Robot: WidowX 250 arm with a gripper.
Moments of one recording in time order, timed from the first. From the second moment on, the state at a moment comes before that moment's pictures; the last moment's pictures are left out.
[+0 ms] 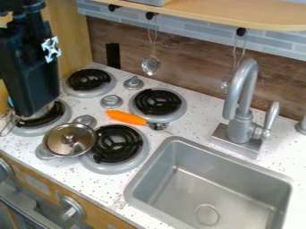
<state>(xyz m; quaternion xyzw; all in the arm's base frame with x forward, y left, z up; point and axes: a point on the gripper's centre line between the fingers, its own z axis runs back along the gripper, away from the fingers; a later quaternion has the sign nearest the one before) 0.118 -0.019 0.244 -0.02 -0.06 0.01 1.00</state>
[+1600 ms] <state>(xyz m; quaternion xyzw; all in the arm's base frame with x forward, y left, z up) 0.309 0.106 0.106 -0.01 -0.09 0.14 0.99</state>
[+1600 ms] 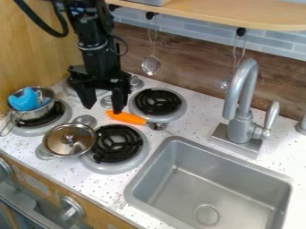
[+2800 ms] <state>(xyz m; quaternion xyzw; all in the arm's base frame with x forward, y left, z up) 0.337 0.128 0.105 0.00 -0.14 0.21 0.97</state>
